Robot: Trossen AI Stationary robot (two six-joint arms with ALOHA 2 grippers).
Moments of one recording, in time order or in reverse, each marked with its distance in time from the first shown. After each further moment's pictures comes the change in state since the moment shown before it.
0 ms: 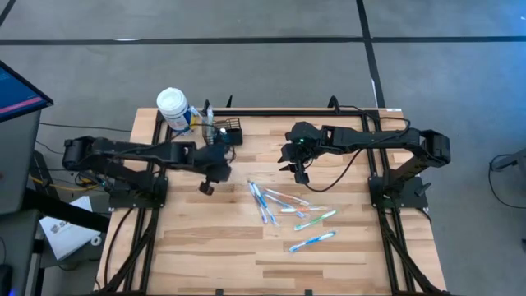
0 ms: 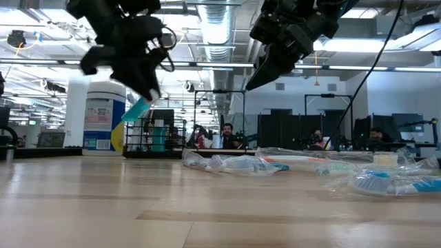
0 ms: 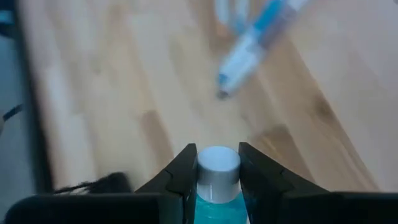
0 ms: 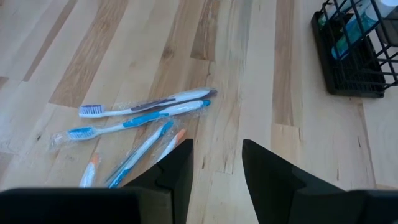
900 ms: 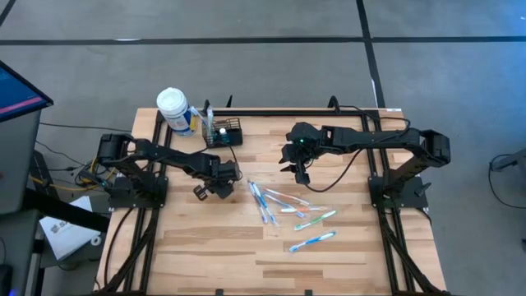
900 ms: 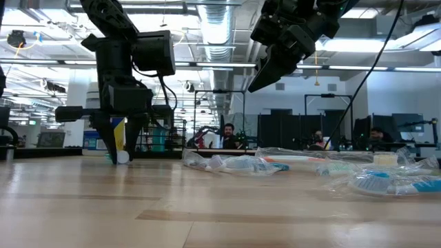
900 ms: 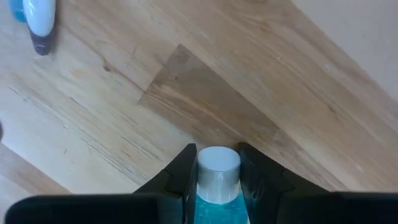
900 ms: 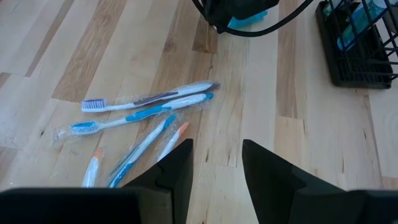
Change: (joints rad) left arm -0.043 0.379 -0.003 -0.095 0.009 0.353; right arm 0.000 0.000 0.000 -0.025 0.000 0.008
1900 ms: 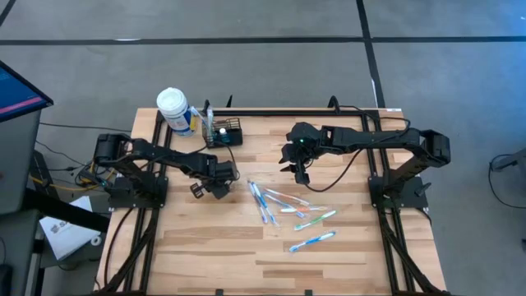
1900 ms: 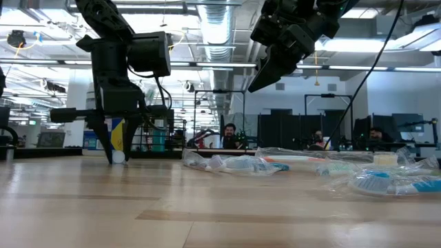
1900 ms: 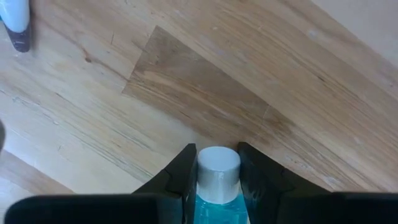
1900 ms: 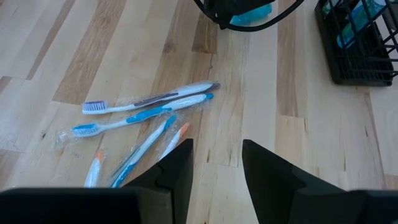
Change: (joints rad) left arm 0.020 -0.003 -0.042 0.010 -0.015 0.097; right arm 0.000 0.000 0.000 0.001 0.000 0.017
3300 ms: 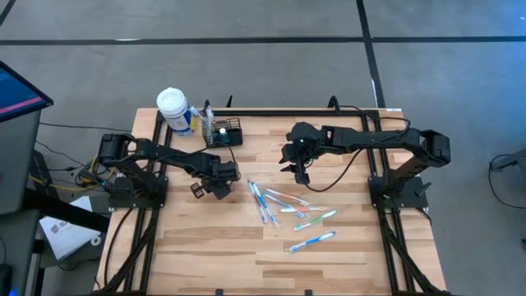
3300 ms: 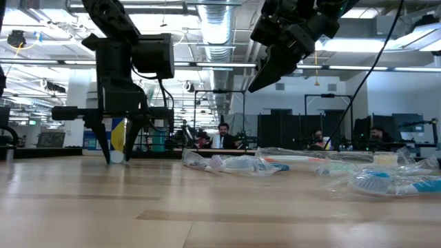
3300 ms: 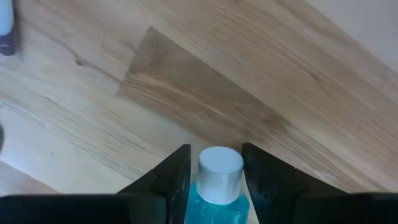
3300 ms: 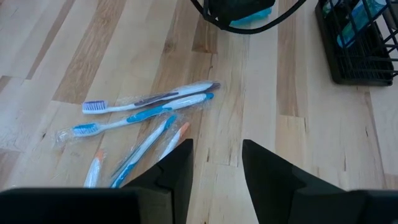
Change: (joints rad) left arm -0.009 0.012 0.051 -0.060 -0.004 0.011; right arm 0.000 0.000 0.000 -0.001 0.000 0.000
